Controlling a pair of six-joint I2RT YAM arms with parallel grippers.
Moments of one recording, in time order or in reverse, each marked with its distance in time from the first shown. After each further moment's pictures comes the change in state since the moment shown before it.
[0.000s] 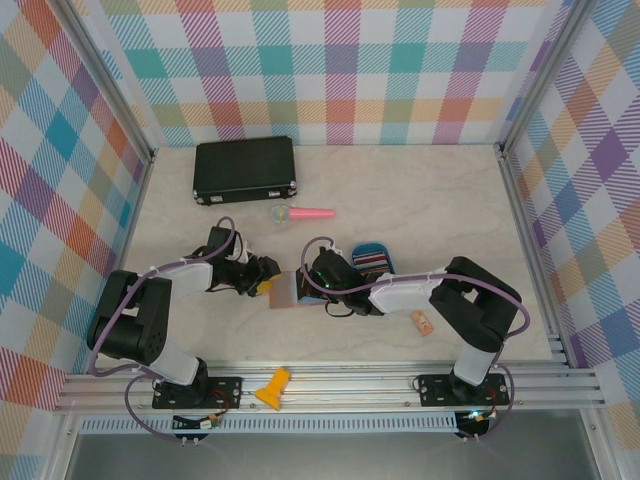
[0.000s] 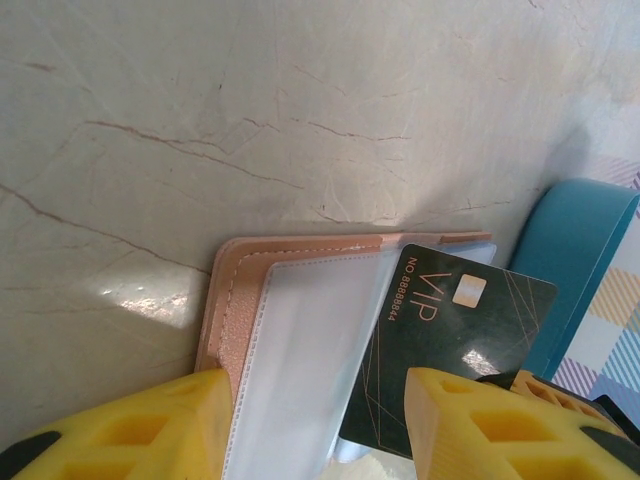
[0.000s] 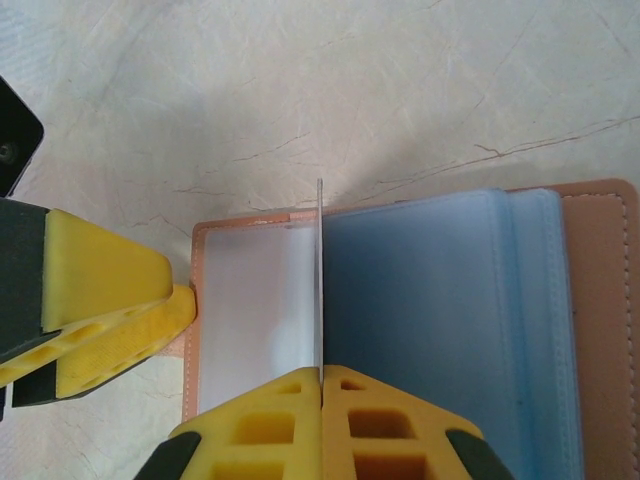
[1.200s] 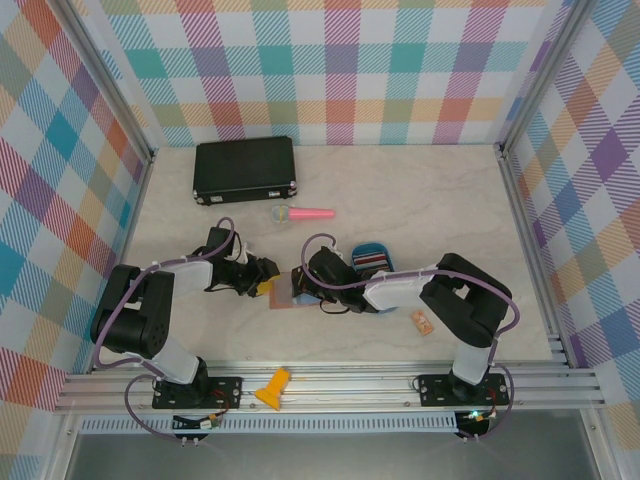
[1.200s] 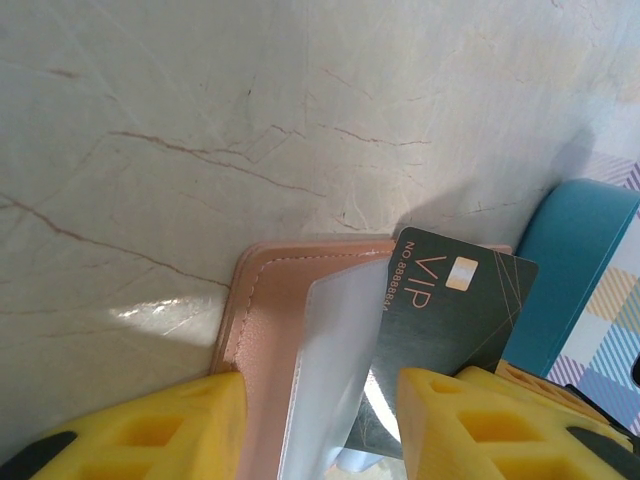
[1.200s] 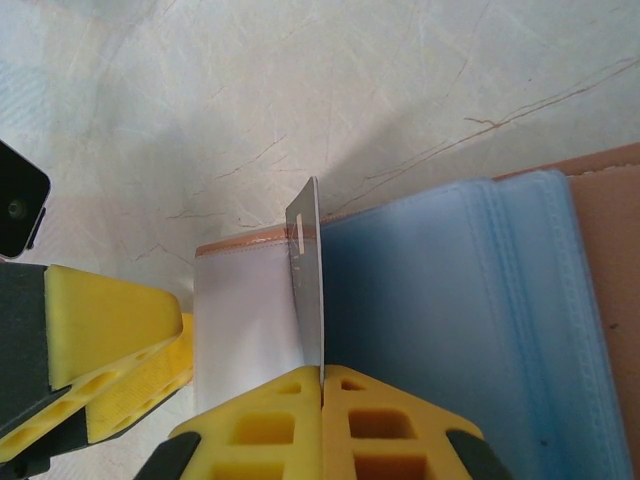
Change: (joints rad) left arm 0.013 0.042 0.001 0.014 0.034 0.007; right arm -0.002 0.058 0.046 -0.010 -0.023 0.172
